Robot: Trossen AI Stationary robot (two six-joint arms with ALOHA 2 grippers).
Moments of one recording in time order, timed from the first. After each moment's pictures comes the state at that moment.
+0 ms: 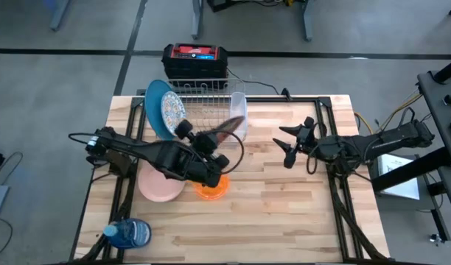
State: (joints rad) left arm -0.31 1.75 1.85 -1.18 -1.14 -0.65; right arm 0.22 0.80 0.58 -0.04 0.74 0.10
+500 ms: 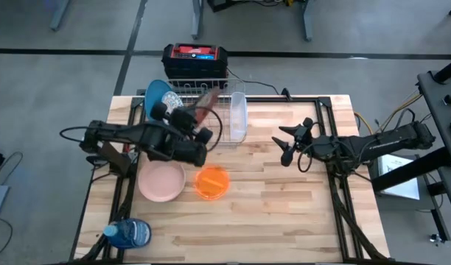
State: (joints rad) left arm -0.23 1.67 1.95 -1.57 -1.25 -0.94; right arm 0.18 0.83 0.55 -0.05 0.74 0.19
